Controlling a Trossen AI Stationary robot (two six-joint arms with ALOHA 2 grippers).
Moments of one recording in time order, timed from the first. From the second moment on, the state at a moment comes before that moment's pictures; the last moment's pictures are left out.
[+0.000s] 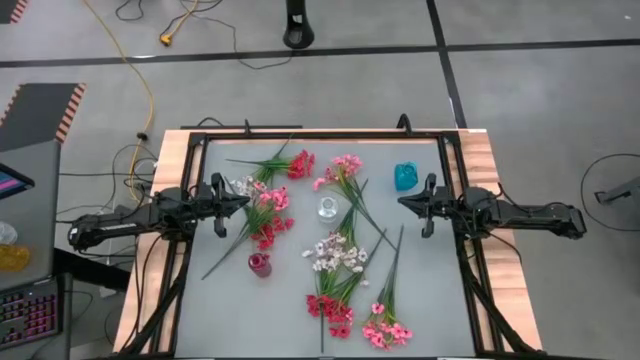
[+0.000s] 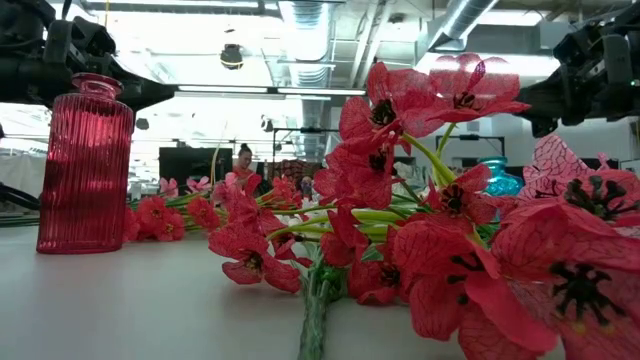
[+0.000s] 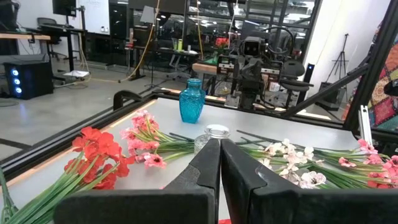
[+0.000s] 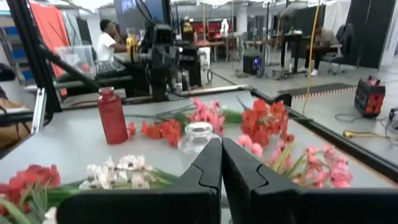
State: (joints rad) left arm 0.16 0.01 0.01 0.04 -0.05 -0.13; right arm -0.07 0.08 0.01 0.10 0.13 0.05
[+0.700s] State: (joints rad) left arm 0.16 0.01 0.01 0.04 -0.05 -0.13; right arm -0.07 0.08 0.06 0.17 0.13 0.19
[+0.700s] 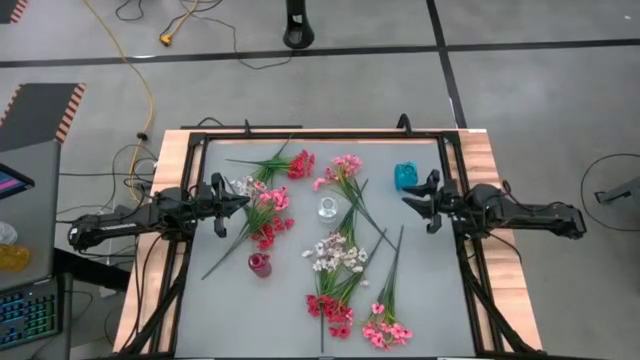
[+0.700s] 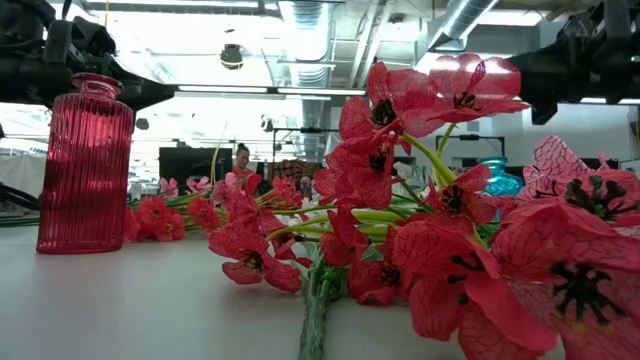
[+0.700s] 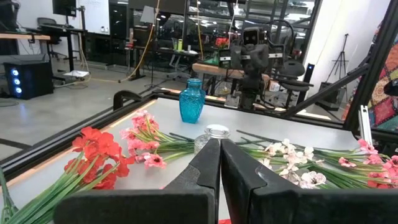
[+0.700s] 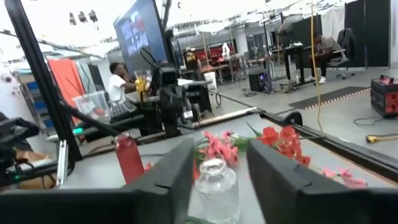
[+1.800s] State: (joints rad) left arm 0.16 0.01 0.01 0.04 -0.05 -0.13; right arm 0.03 0.85 0.65 -0.28 0.19 -0.11
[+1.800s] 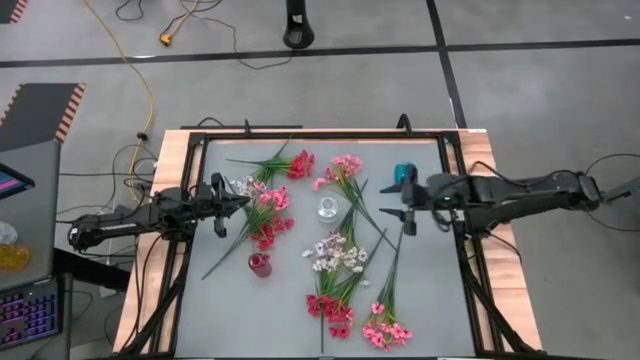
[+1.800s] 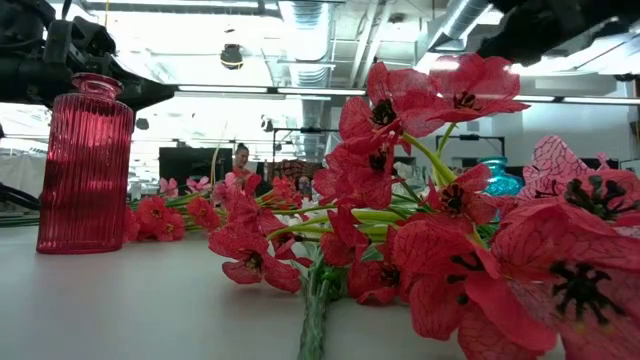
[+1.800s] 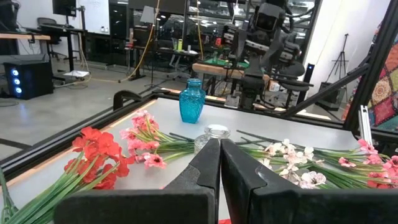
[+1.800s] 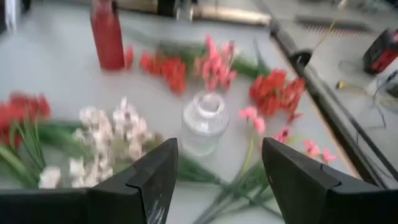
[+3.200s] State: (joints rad) left arm 0.16 0.01 0.01 0.04 -0.05 -0.13; right arm -0.07 1.81 1.10 -0.55 0.18 -0.51
